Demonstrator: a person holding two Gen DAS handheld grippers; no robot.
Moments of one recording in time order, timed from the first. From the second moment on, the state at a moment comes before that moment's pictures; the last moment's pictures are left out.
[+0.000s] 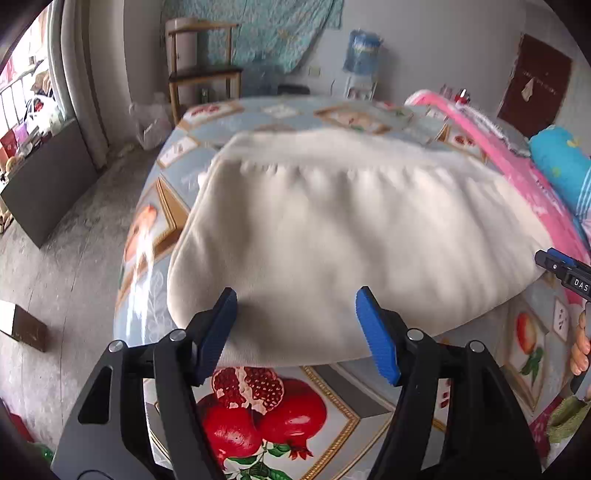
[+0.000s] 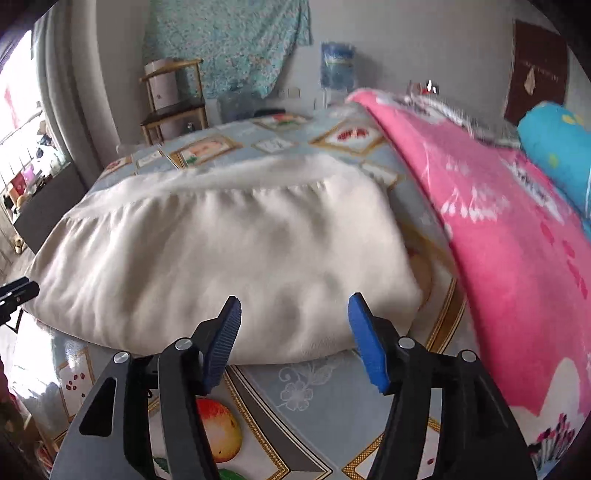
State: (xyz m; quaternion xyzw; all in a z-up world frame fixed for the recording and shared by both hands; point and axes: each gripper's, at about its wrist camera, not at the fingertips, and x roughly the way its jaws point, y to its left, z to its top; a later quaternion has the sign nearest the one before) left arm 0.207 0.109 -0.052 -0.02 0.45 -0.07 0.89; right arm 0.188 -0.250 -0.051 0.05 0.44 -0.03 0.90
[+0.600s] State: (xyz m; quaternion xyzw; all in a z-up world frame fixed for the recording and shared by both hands) left arm 0.083 0.063 0.026 -0.01 0.35 -0.04 0.93; right arm 0.060 -0.189 0.012 0.05 0.36 0.02 0.93
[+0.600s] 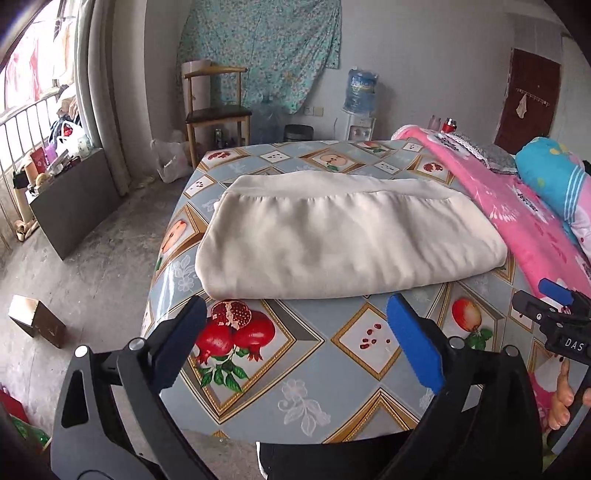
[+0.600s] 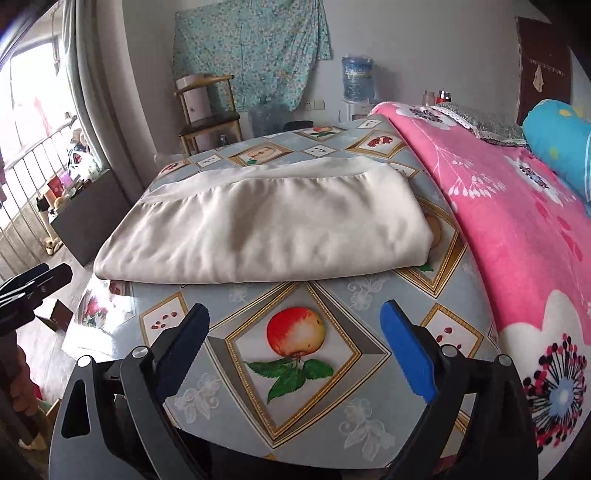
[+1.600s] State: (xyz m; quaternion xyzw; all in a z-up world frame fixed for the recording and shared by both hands) left arm 0.080 0.007 0.029 0.01 0.40 0.02 0.92; right arm 0.045 -0.188 0.018 0.01 0.39 -0.04 0.92
